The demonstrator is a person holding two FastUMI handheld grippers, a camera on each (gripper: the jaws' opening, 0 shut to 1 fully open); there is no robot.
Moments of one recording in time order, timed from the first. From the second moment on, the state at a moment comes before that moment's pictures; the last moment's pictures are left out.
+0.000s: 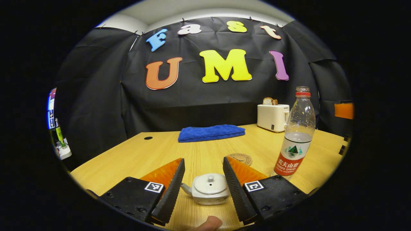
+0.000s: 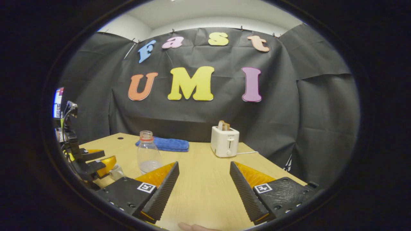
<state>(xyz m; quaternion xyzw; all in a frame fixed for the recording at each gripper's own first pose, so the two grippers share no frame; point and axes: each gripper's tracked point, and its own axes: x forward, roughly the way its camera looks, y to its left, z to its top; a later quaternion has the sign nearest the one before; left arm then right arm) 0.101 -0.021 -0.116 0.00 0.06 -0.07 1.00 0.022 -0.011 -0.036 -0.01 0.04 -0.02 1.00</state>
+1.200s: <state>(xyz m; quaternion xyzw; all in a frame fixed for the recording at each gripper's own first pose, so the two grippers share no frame) 0.098 -0.012 -0.095 -0.03 0.06 -0.08 1.00 0.028 0.028 -0.061 -0.01 0.06 0.03 1.00</state>
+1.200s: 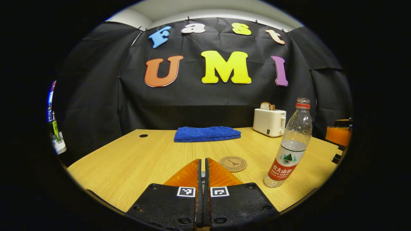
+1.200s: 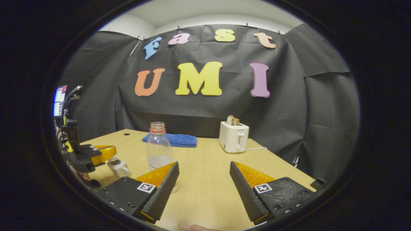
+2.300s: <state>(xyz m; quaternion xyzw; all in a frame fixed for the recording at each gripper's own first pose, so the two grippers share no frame) 0.051 0.036 -0.037 -0.03 0.06 -0.07 1.00 0.100 0.125 -0.100 -0.01 0.06 0.10 0.99</state>
